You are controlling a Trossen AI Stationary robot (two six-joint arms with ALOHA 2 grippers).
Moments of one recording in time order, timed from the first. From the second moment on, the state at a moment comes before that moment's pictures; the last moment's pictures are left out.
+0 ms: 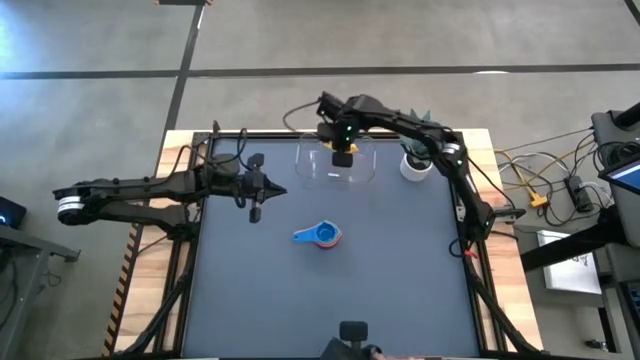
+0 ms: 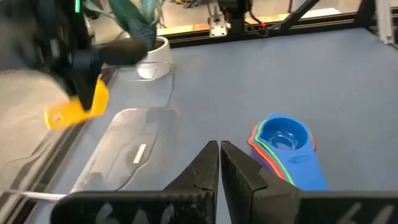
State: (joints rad) left arm 0.29 0.97 0.56 0.02 0.19 0.23; right arm -0.54 2.21 2.11 -1.13 -0.03 -0.51
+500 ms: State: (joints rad) left arm 0.30 0.77 0.56 -0.09 0.16 0.25; right arm -0.37 2.01 2.06 -1.04 -0.64 -0.36
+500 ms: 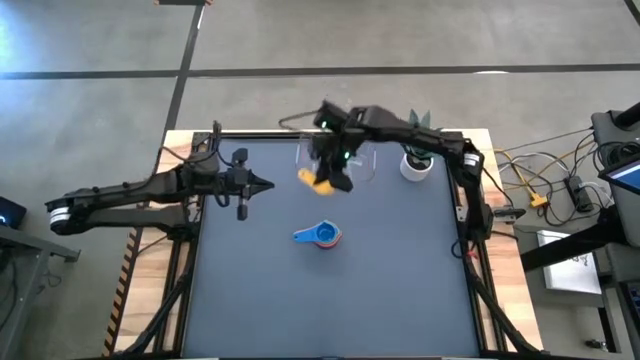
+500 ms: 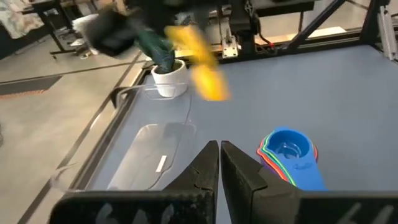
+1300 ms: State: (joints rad) left arm 0.30 0.71 0.56 -0.17 0.14 0.20; right arm -0.22 2.05 1.66 -0.66 -0.92 -0.21
